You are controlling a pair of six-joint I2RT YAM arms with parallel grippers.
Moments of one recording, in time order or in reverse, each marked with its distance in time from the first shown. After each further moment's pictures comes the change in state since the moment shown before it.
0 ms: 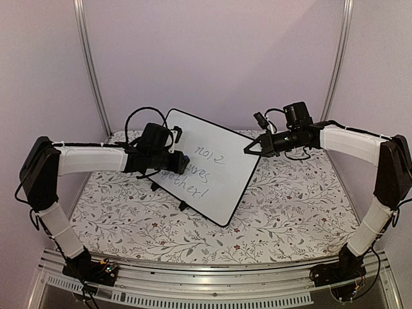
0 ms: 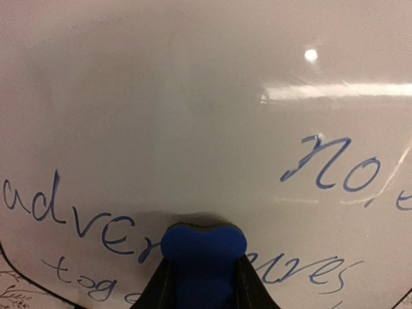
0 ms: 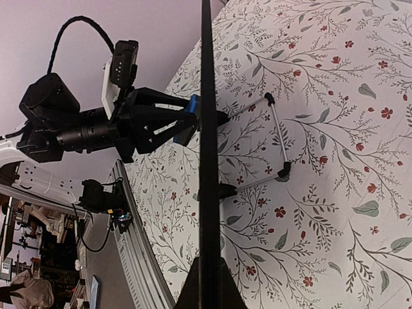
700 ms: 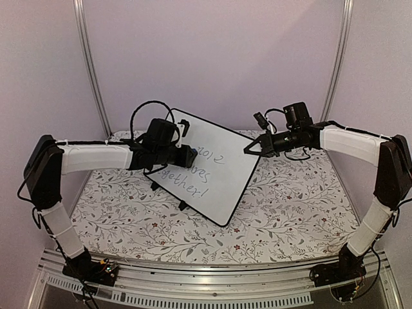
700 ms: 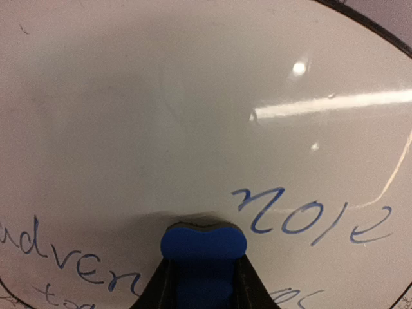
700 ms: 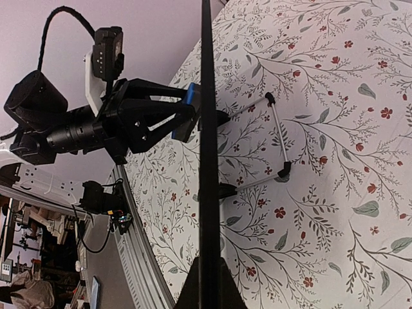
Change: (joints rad) left arm -0.039 0.053 0.126 -0.006 -0.016 0.028; right arm 0.000 0.000 -0.006 0.011 0.002 0.010
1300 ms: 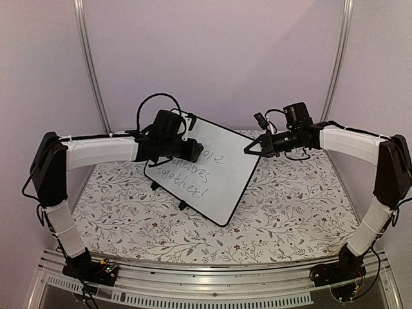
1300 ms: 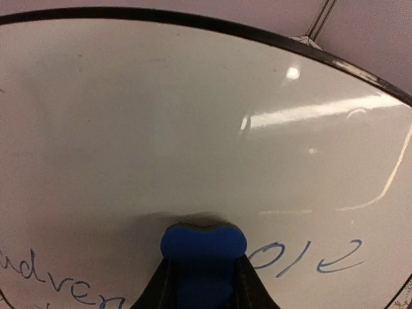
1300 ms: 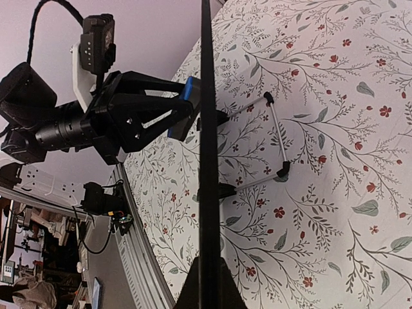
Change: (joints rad) left arm -0.018 0.037 0.090 -0.076 0.016 0.012; right arm -0.003 0.006 0.001 0.002 -0.003 0.006
